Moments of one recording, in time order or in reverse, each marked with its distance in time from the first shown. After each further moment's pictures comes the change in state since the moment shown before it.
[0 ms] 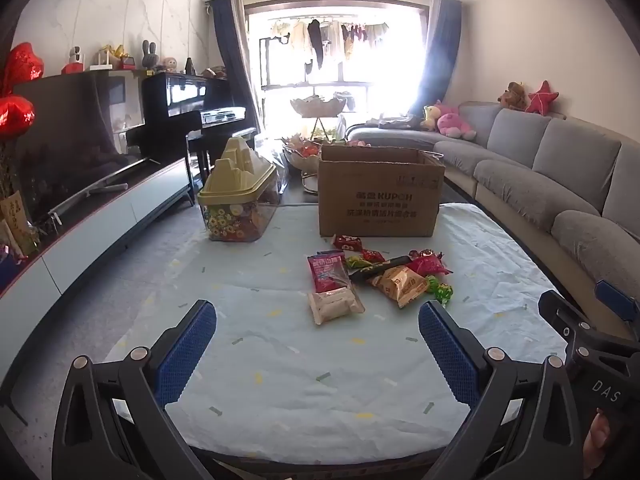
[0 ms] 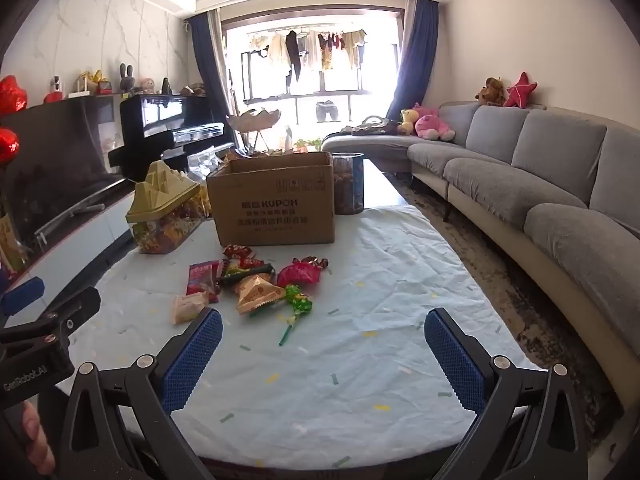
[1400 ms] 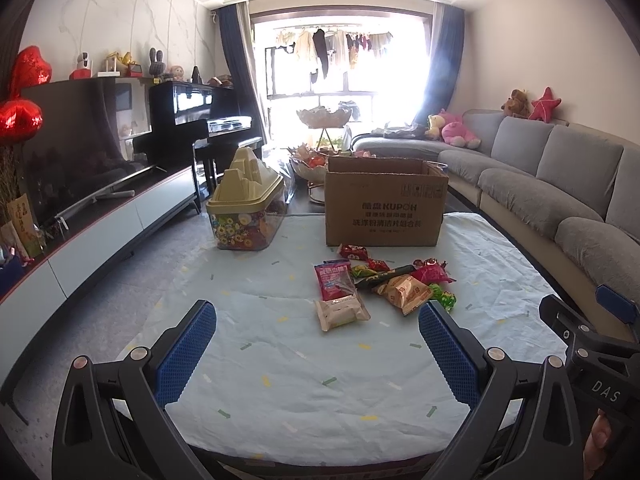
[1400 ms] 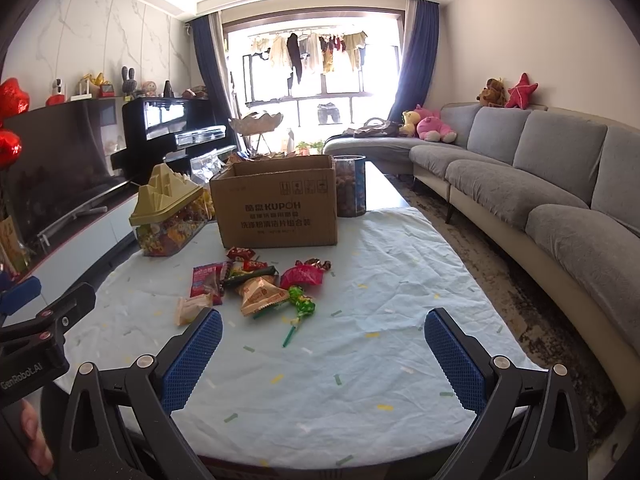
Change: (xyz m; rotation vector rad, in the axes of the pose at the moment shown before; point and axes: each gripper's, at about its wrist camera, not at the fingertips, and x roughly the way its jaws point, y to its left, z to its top) left arm -0.012 0.005 0.000 -0.017 -0.044 0.019; right arm -0.002 0.001 0.001 -0.001 0.005 0.004
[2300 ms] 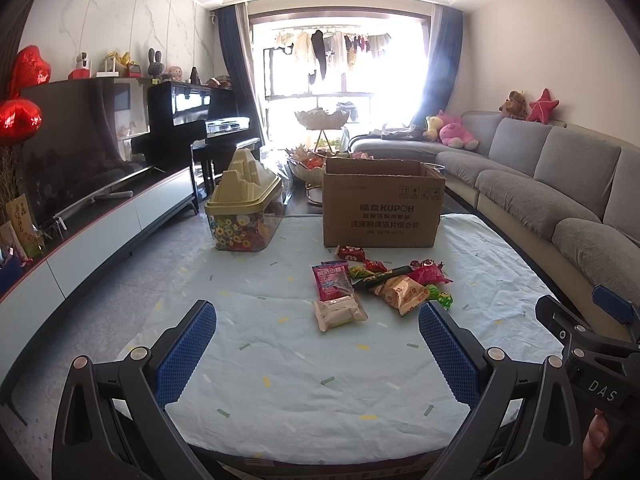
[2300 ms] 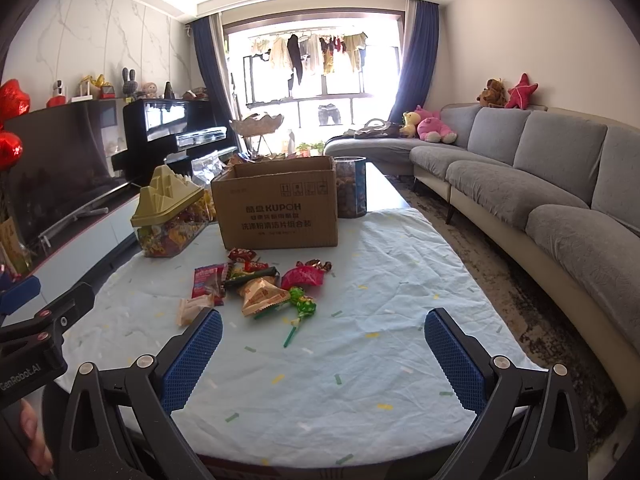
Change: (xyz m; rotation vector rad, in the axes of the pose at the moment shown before) left arm -0.005 0.000 0.001 0.002 -0.004 -0.004; right arm -0.001 0.000 0.000 0.003 -0.004 0.002
